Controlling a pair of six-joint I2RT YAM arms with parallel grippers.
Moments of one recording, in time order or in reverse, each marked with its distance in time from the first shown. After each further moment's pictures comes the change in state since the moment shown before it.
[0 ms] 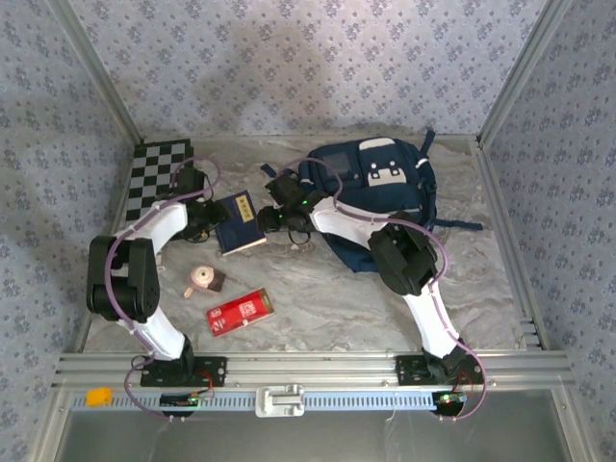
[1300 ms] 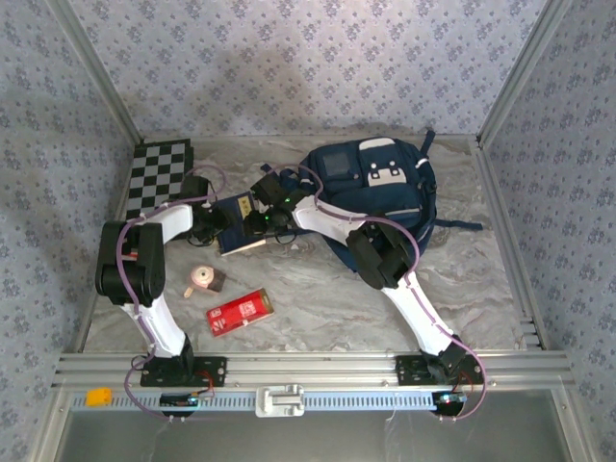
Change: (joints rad) left arm 0.005 0.120 -0.033 0.118 0.092 0.010; right arm 0.021 0.217 0.270 -0.131 -0.128 0.024
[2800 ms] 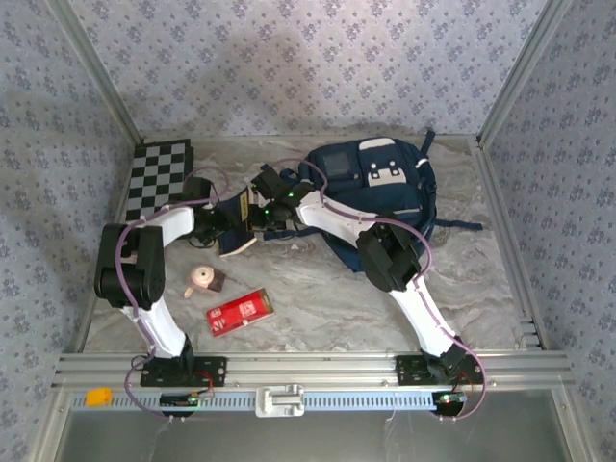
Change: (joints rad) left arm -0.018 -0.031 -0.023 0.006 -0.017 0.013; right arm 0.003 -0.108 -0.033 -0.024 -0.066 0.074
